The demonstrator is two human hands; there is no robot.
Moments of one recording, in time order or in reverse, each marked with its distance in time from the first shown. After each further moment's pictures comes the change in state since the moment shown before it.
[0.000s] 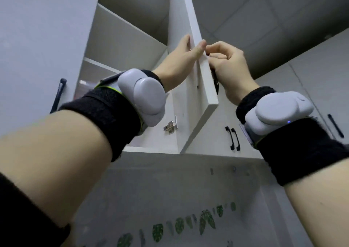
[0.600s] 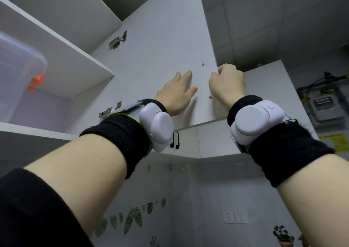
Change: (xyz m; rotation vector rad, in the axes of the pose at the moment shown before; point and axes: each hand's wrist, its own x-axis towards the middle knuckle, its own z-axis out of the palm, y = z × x) left_hand 0.021 -0.048 0.141 0.197 -0.077 0.012; right_hand 0.013 0.038 -0.108 -1.139 0.282 0.165
